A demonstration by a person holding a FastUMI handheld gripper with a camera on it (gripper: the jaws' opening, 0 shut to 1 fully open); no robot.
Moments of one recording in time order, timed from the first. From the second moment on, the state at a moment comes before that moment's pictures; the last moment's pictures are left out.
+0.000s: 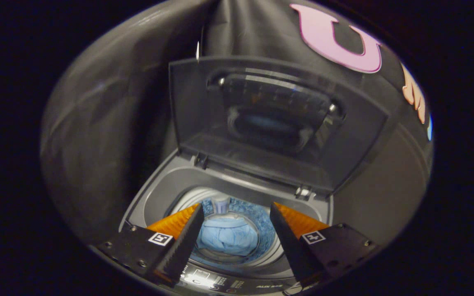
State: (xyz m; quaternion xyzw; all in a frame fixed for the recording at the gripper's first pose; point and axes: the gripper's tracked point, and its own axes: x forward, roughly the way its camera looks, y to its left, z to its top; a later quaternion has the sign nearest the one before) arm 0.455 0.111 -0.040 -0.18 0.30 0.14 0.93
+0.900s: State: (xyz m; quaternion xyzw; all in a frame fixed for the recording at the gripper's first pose) arm 0.568 0.140 0.129 -0.08 0.06 0.06 0.99
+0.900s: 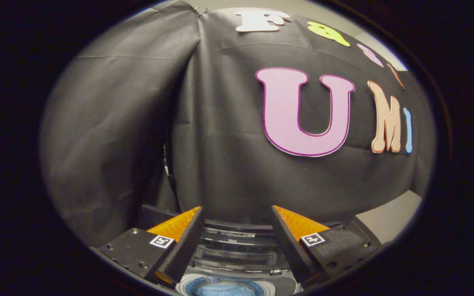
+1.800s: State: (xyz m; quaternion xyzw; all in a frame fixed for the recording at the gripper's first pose) arm 0.604 0.123 0.112 -0.05 -0.02 0.01 1.00
